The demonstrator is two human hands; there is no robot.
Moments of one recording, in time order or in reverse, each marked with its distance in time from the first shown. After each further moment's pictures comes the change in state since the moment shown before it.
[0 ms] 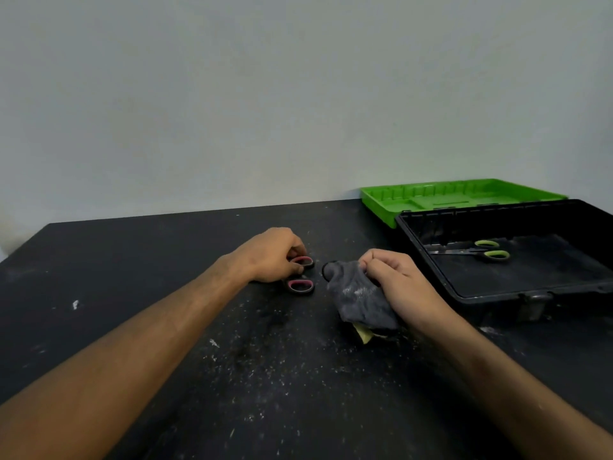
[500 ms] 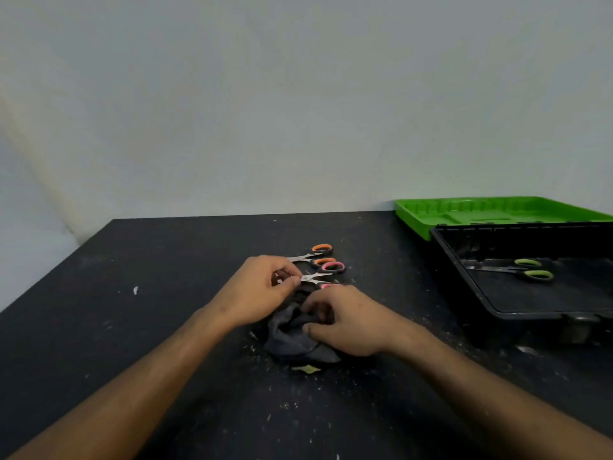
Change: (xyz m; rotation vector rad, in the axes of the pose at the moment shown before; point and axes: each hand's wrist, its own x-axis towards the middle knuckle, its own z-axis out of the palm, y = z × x) left_hand -0.103 -0.018 0.007 -0.343 0.319 -0.149; right_hand 0.000 -0.022 0.079 -0.713 -0.506 -0.255
